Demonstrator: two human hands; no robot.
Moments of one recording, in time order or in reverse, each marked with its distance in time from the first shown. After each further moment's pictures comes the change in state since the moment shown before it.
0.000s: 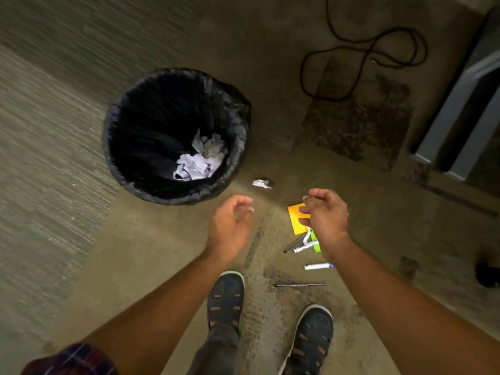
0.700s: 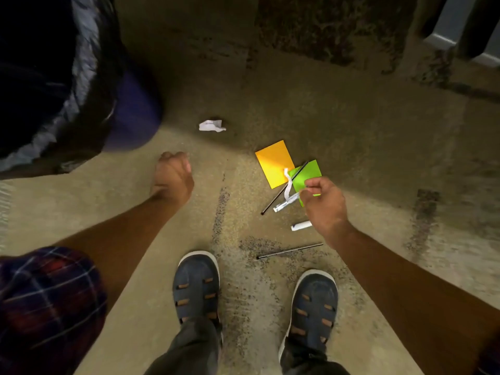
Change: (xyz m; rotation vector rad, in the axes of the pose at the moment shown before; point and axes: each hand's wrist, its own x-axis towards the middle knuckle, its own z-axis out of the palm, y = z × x) left_hand 0.111 -0.156 0.081 0.848 -0.115 0.049; right_hand 0.117 0.224 -0.067 -0.387 0.085 -0.025
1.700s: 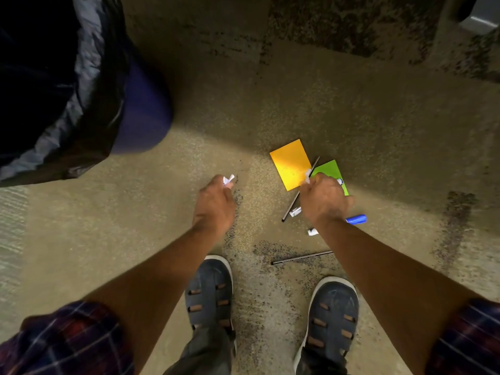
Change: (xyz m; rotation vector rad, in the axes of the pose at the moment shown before) left_hand -0.042 0.027 0.053 -0.244 -0.017 -0.059; right_hand 0.028 -0.008 0.051 -0.624 0.112 -0.045
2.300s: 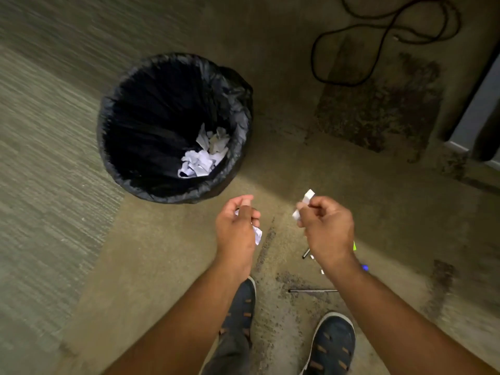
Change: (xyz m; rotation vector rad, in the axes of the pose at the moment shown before) left_hand -0.083 0.084 -0.167 -1.172 0.151 -0.389; right_hand -0.120 -0.116 -0.166 0.875 -0.099 -0.223
